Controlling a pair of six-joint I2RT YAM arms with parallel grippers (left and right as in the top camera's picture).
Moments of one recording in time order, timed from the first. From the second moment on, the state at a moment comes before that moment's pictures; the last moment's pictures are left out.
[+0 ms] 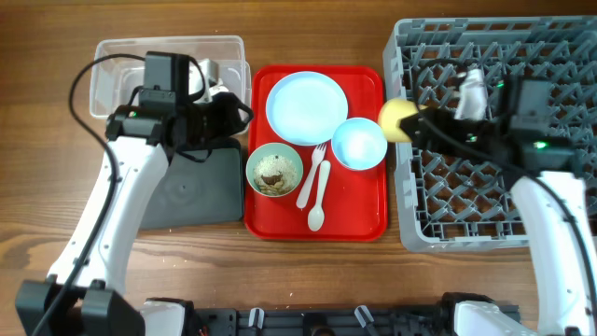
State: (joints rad) left arm -0.13 1.48 1.23 -0.75 0.41 -0.46; right arm -0.09 1.30 1.16 -0.87 -0.51 0.17
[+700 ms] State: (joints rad) left arm -0.13 1.46 1.23 -0.77 0.27 -0.46; right arm -0.68 1.44 1.39 -1.05 0.05 0.22
